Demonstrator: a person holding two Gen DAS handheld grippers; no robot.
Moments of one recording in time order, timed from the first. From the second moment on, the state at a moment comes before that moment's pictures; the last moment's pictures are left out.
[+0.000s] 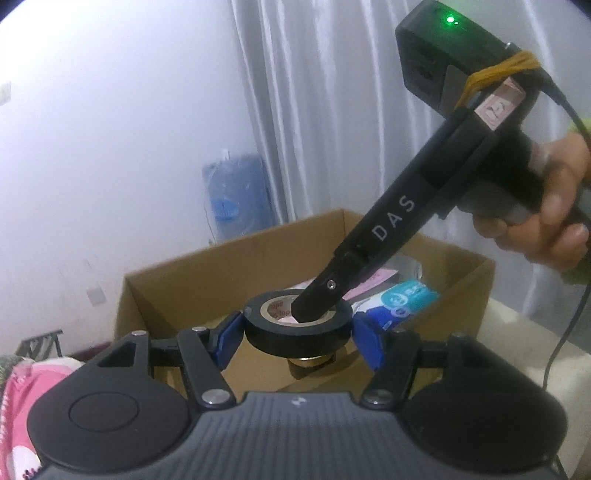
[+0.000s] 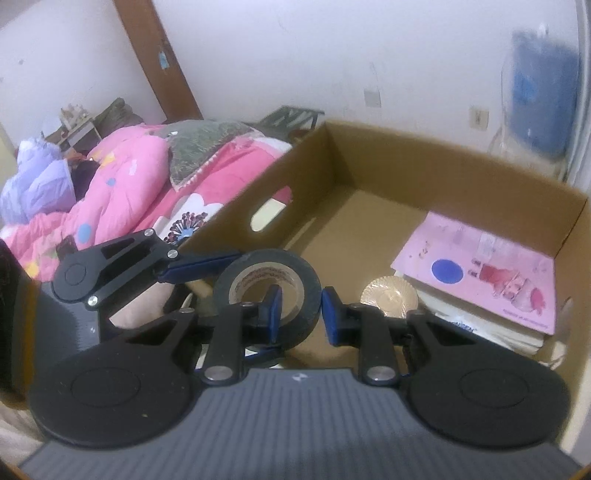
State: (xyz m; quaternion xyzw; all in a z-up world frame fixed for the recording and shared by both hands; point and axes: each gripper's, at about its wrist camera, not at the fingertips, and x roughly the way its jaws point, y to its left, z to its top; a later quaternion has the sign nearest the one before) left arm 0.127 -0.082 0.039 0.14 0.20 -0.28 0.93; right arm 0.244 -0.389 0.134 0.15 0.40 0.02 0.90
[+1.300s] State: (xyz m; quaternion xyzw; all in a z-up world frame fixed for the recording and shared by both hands) left arm 0.253 -0.055 0.019 -0.03 0.43 -0.39 0.81; right arm 0.292 -0.456 0.050 0.29 0.56 0.02 0.77
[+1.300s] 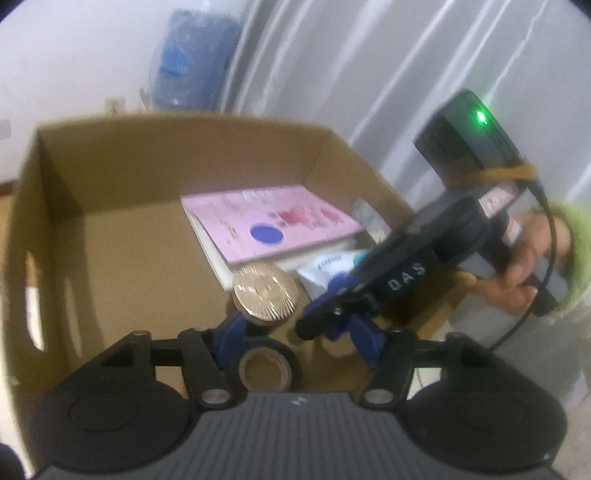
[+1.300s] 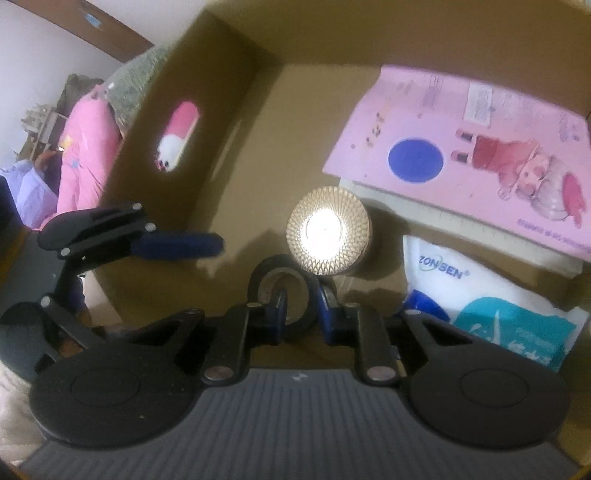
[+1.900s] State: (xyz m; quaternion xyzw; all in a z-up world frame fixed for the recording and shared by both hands) left arm 0.169 -0.017 0.072 -0.07 0.29 -0.33 0.90; right arm 0.221 -0.426 0.133 0.24 0.42 0.03 0.87
